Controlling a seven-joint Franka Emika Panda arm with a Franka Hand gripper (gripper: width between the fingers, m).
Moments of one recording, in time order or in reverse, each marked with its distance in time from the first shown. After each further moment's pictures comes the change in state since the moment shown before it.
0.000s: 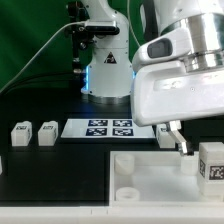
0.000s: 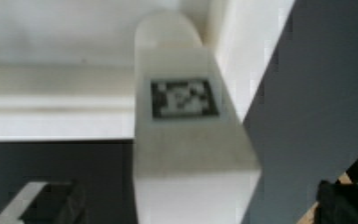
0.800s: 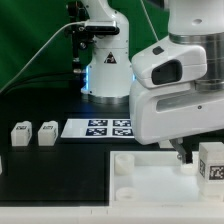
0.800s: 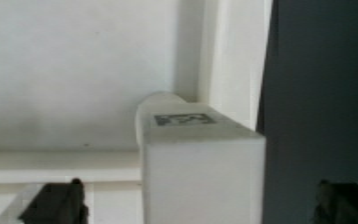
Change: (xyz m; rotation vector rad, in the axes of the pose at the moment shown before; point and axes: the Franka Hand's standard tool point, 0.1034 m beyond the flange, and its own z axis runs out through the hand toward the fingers) arm 0.002 0.003 0.008 0.069 -0.557 0.055
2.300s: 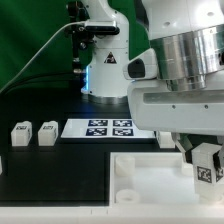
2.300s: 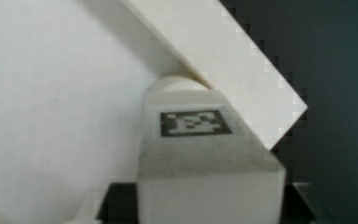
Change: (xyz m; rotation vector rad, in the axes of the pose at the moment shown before) arm 0.002 0.016 0.007 0.109 0.209 0.901
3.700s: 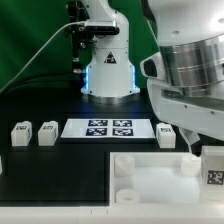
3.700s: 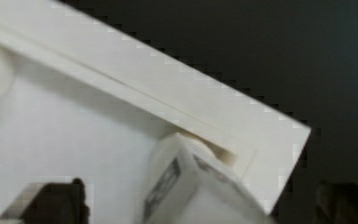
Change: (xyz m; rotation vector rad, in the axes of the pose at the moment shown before) arm -0.016 -0.009 0.004 -0.055 -0.118 0.141
